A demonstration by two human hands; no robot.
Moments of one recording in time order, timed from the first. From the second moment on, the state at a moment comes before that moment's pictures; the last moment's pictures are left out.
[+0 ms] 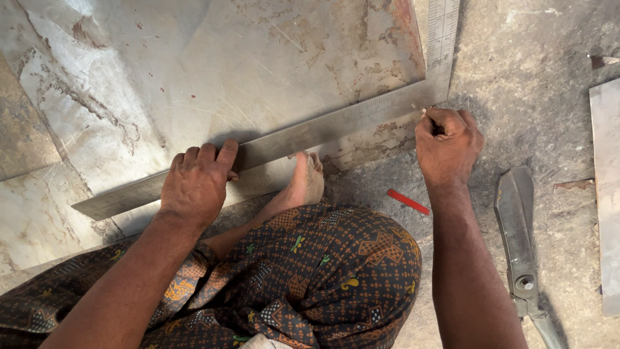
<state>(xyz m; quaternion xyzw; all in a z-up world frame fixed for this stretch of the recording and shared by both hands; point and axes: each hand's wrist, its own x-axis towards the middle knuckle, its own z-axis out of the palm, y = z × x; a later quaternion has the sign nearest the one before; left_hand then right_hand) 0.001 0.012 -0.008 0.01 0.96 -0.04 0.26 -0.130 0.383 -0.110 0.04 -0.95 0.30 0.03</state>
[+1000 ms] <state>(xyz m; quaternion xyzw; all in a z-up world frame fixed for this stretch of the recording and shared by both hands) -0.001 0.011 -0.008 0.01 0.96 -0.03 0.28 -0.100 0.385 -0.106 0.11 -0.97 0.23 -0.04</state>
